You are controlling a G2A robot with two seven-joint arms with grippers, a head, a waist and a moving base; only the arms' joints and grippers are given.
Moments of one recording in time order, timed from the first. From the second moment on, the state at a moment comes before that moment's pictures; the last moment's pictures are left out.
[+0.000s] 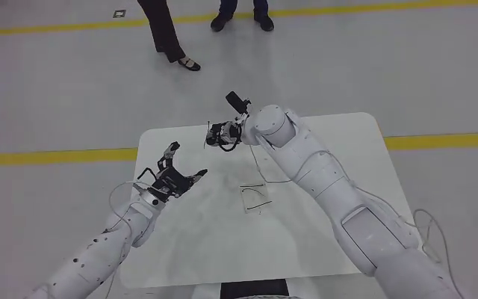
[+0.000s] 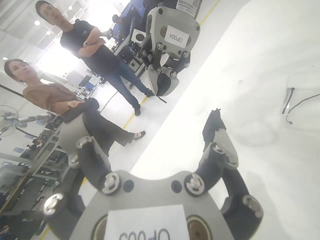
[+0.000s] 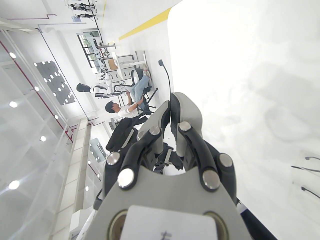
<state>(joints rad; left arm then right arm) 1.40 -0.74 -0.92 -1.62 1.57 0.18 0.43 -0.65 -1.60 0.85 -0.88 0.01 0.34 0.81</state>
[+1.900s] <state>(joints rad) 1.27 -0.73 -0.73 -1.55 1.57 0.29 0.34 -0.65 -1.62 0.83 -0.77 0.14 0.34 0.80</state>
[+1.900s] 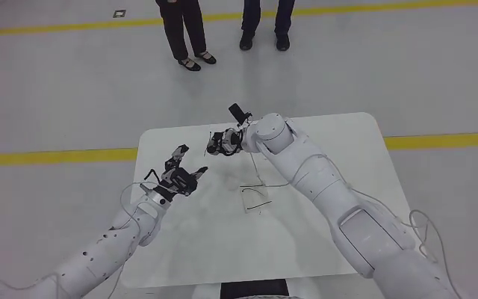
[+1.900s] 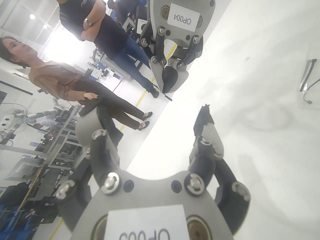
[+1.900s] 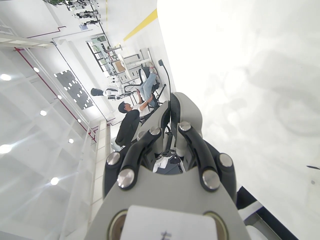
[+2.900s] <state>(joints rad) 1.16 -0.76 -0.62 -1.49 1.57 0.29 0.32 -0.61 -1.63 0.76 -0.70 0.23 0.34 0.79</state>
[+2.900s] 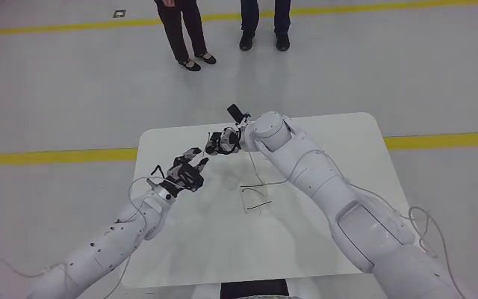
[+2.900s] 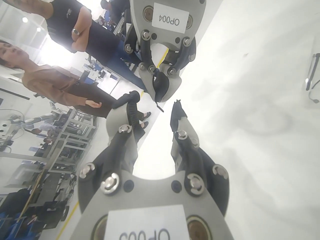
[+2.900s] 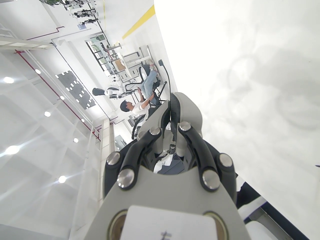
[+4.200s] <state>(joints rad) 1.11 -0.80 -0.58 -1.43 1.57 0.29 0.28 -0.59 -1.61 0.70 -0.70 0.31 0.34 0.78</state>
